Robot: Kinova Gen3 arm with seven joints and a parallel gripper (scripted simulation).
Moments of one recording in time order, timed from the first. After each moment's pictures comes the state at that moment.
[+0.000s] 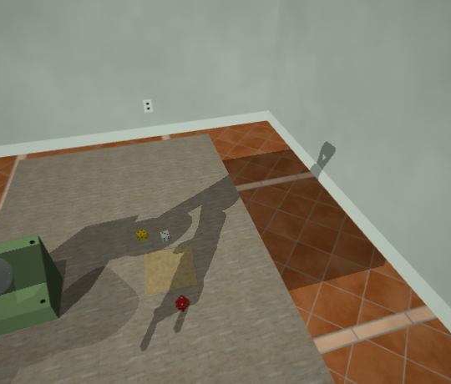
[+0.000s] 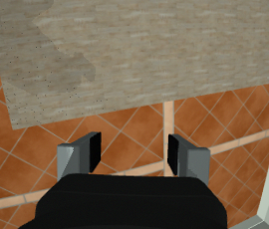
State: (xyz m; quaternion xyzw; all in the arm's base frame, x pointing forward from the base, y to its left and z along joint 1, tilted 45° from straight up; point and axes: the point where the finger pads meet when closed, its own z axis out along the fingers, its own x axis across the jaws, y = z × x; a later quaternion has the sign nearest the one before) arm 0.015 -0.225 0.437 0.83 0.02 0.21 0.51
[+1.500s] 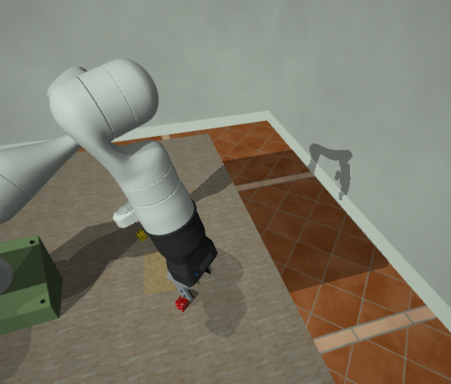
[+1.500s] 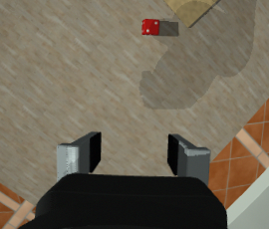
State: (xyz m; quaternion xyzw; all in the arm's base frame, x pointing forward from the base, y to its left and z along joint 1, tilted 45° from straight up) arm 0.426 -0.044 0.279 0.82 0.36 -0.01 0.45
